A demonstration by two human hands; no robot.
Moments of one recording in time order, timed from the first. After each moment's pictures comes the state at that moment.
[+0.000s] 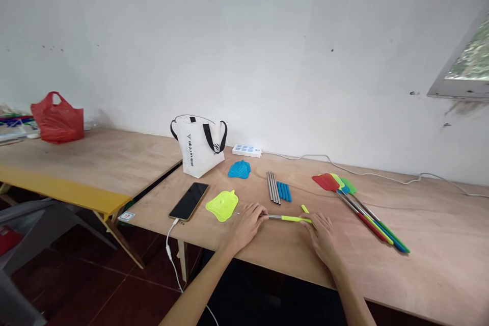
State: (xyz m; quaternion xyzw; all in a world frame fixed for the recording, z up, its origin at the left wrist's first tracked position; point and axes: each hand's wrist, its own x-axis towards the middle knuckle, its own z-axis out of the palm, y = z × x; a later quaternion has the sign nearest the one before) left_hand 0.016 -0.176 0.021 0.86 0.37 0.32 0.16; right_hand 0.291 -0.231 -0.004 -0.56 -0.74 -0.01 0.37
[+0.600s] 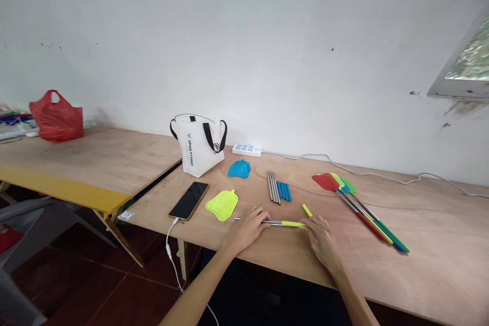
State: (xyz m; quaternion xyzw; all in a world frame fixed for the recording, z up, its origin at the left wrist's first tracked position) left_hand 0.017 -0.179 0.017 0.88 0.33 0.27 0.19; right_hand 0.292 -0.233 -0.014 -0.54 -0.75 0.00 0.39
